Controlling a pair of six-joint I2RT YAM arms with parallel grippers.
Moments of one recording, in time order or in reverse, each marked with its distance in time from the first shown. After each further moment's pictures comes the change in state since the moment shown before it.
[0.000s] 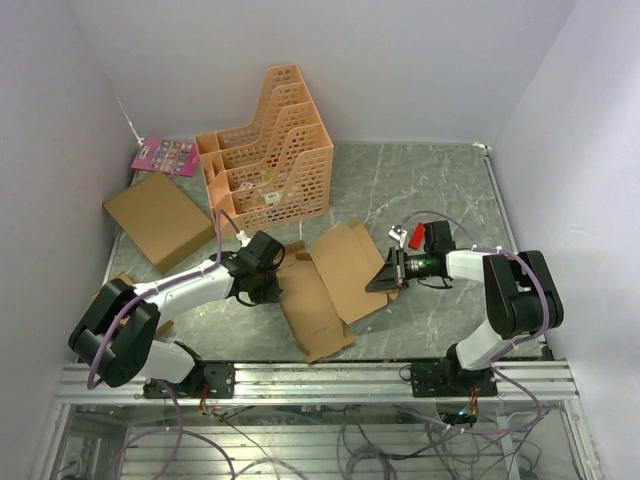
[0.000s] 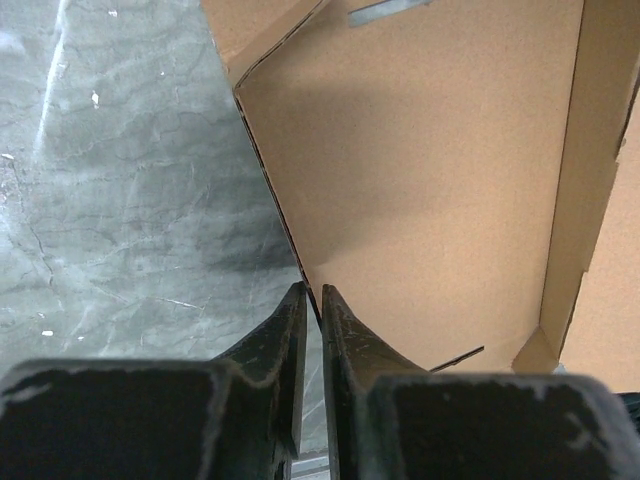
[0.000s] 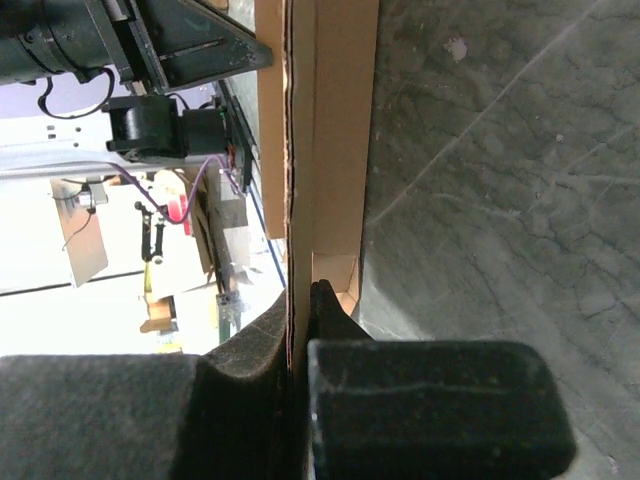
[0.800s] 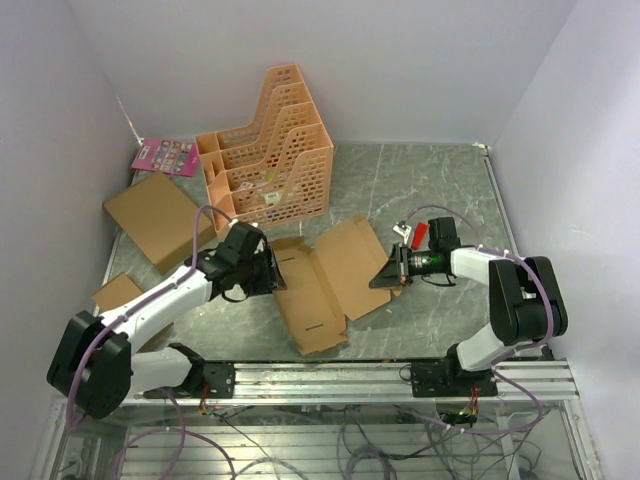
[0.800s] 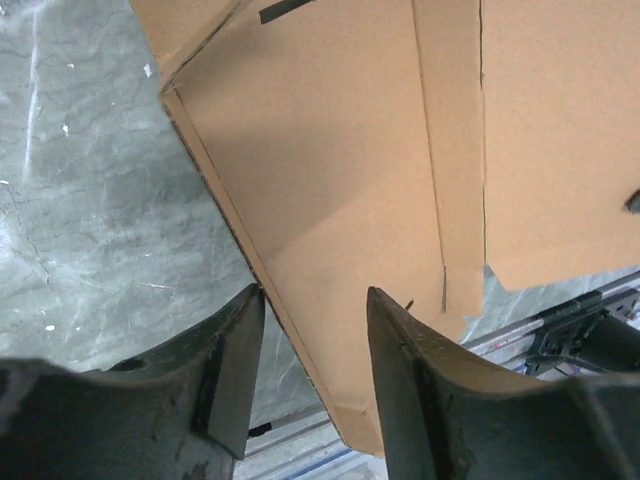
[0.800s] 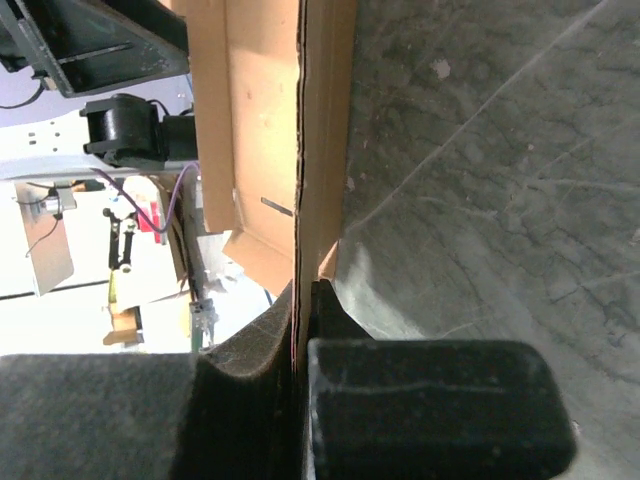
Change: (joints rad) left arm 0.098 -0.165 0.000 -0.011 0.142 0.116; right arm -0.027 -0.042 0.028 -0.077 0.037 -0.073
